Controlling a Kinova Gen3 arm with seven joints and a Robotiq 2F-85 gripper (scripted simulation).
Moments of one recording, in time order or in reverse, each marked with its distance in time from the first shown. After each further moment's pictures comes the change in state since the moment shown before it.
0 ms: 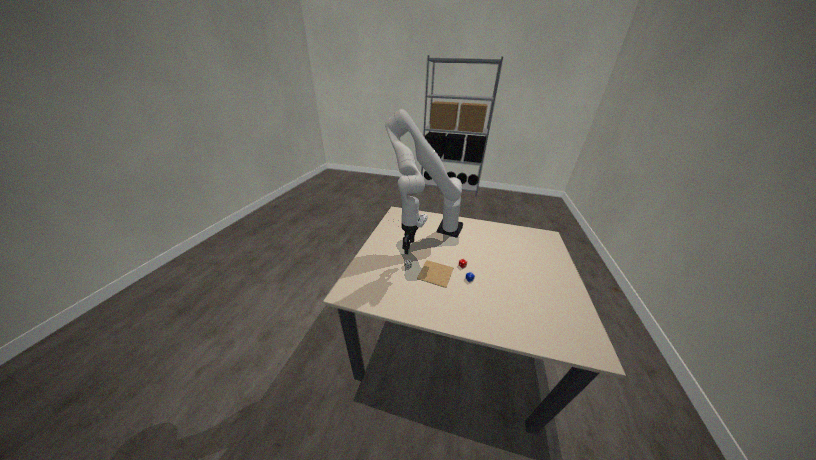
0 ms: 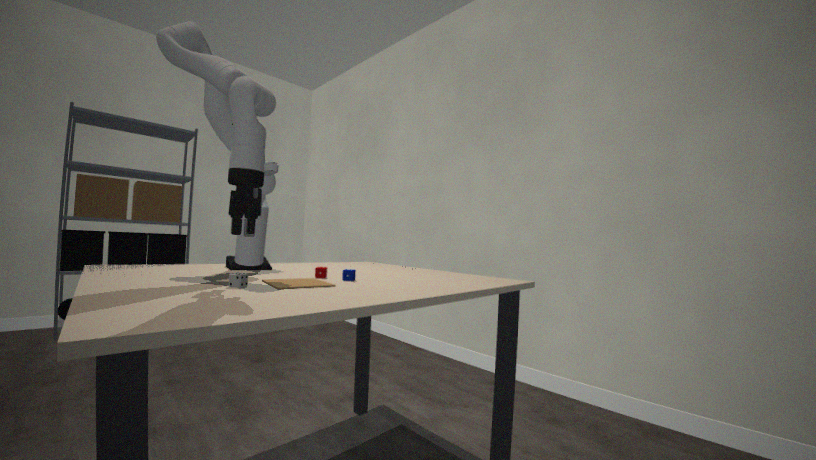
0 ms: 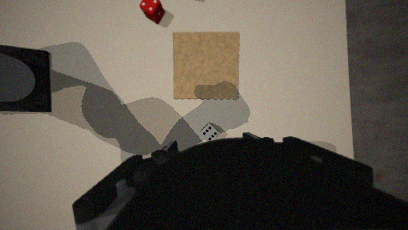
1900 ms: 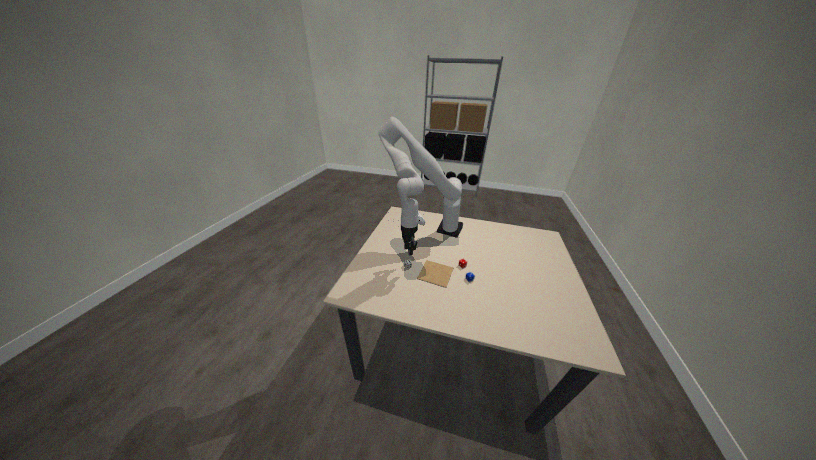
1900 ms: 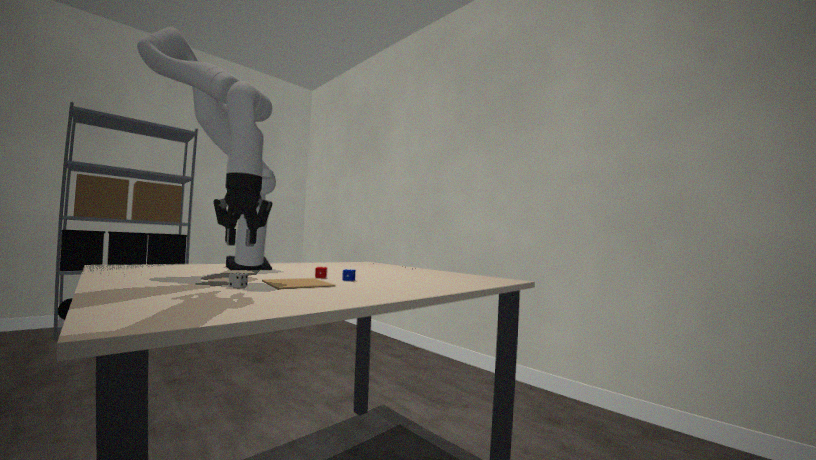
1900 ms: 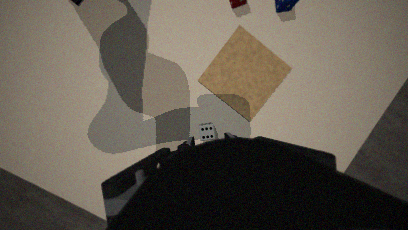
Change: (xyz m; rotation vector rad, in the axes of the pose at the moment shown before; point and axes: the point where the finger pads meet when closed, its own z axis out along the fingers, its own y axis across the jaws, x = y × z) arm -0.004 0.003 0.011 -0.027 -0.009 -0.655
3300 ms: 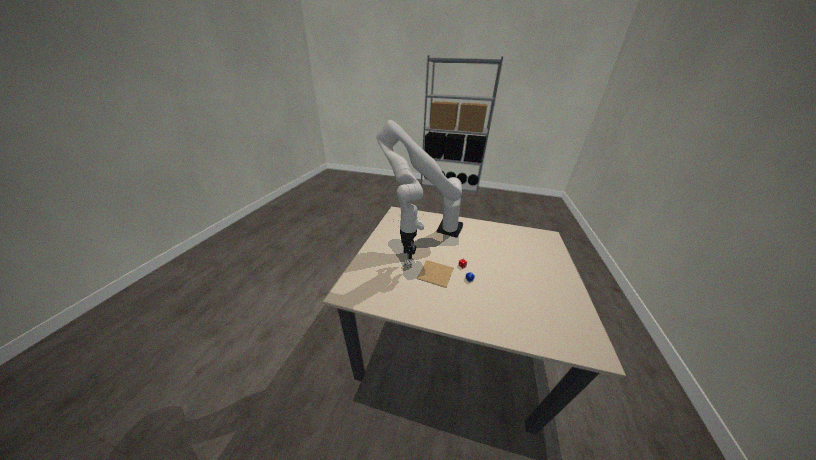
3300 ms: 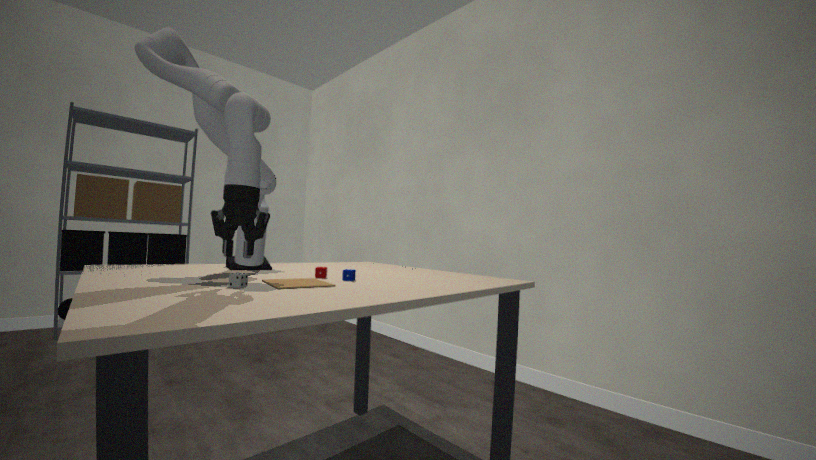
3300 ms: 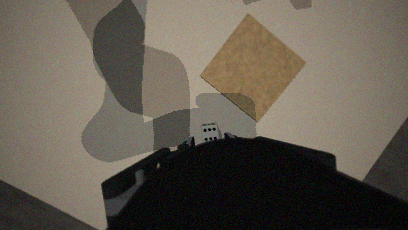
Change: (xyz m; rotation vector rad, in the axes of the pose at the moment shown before) arm -0.002 -0.004 0.026 0.008 -0.003 -0.009
